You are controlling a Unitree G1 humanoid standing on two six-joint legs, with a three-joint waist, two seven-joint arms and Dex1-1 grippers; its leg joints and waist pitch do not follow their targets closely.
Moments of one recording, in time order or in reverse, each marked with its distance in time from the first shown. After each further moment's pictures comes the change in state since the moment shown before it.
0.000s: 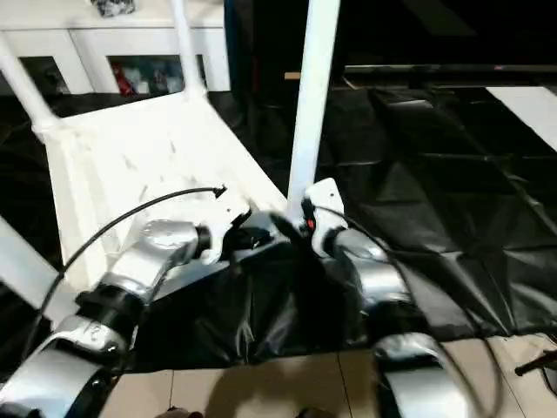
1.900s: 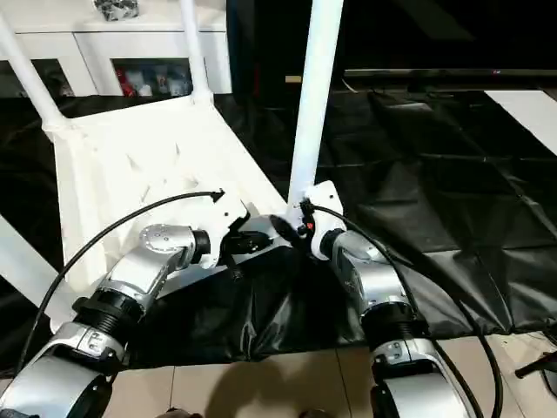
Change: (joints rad) left arm 0.006 -0.016 0.009 -0.012 0.016 0.035 0.039; right arm 0.003 0.031 -0.024 -0.036 0.015 0.104 -0.057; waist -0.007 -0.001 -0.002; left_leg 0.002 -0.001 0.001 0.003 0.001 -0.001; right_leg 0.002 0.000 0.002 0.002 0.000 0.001
